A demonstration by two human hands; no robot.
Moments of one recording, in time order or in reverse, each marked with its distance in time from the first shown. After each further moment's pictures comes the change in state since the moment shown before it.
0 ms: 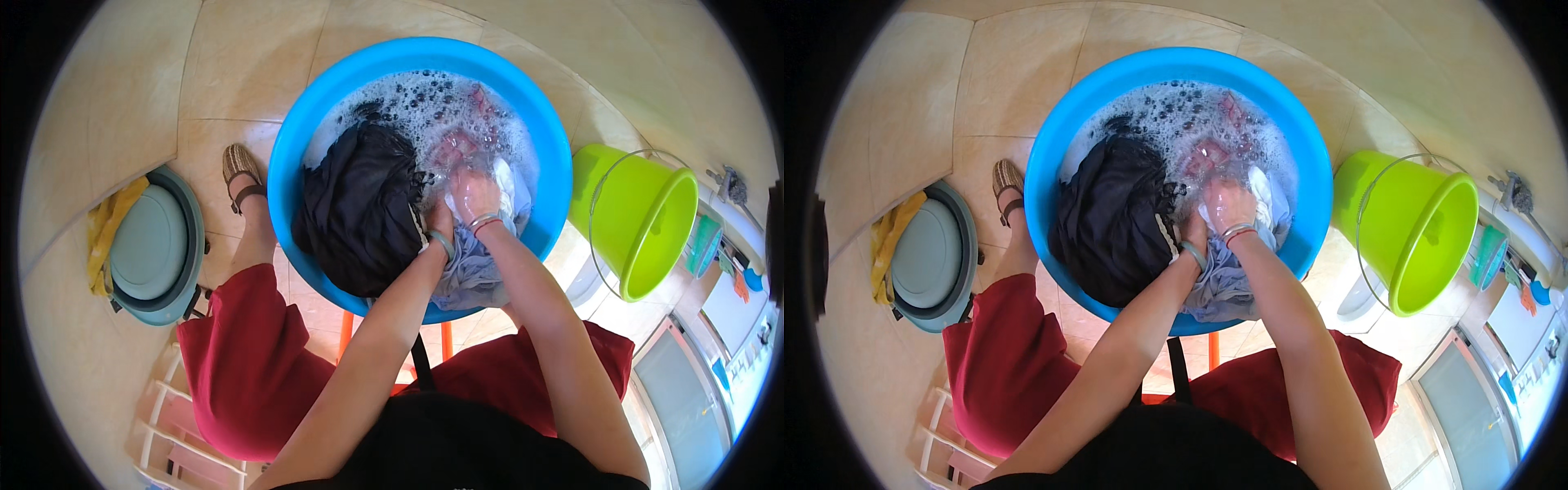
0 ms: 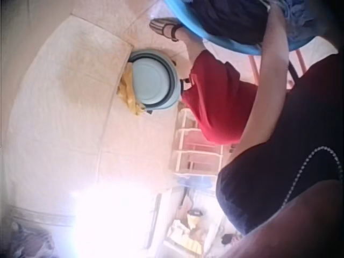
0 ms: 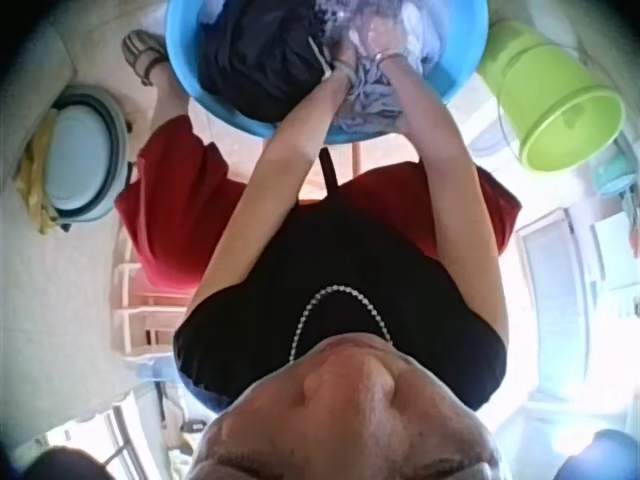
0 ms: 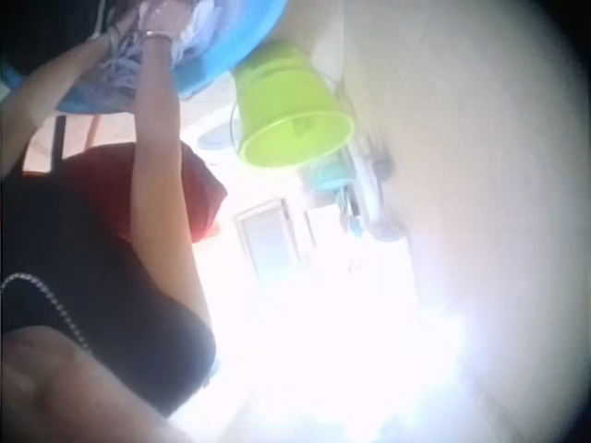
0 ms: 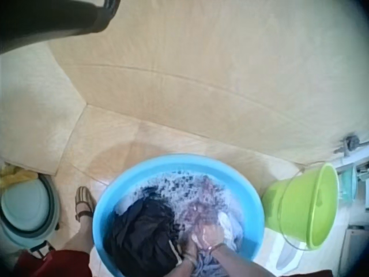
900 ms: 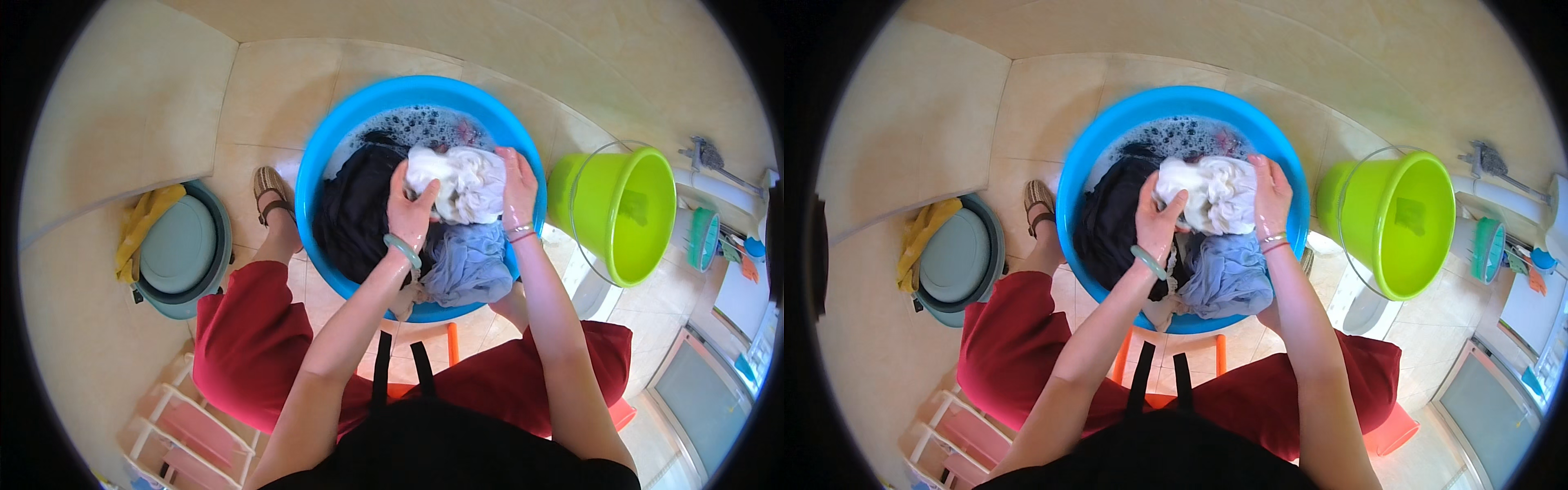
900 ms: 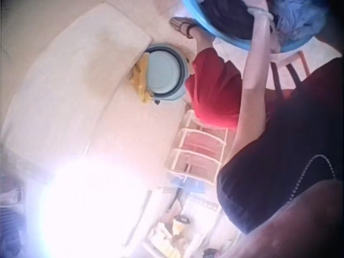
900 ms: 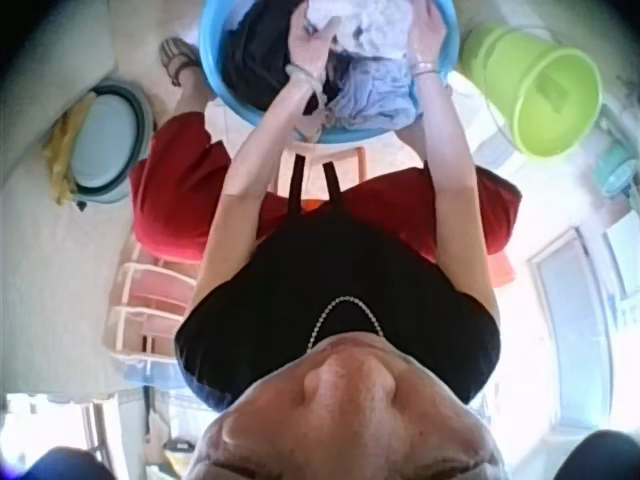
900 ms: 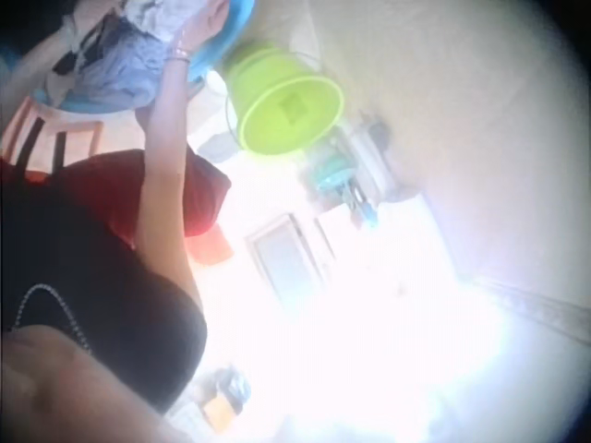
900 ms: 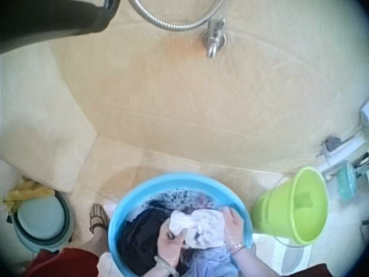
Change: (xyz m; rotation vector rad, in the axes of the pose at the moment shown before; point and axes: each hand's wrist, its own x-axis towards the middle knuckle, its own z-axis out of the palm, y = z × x) left_hand -0.152 0.192 -0.071 -0.230 -0.366 0.514; right_hand -0.023 0.021 -0.114 1.419 0.525 0.249
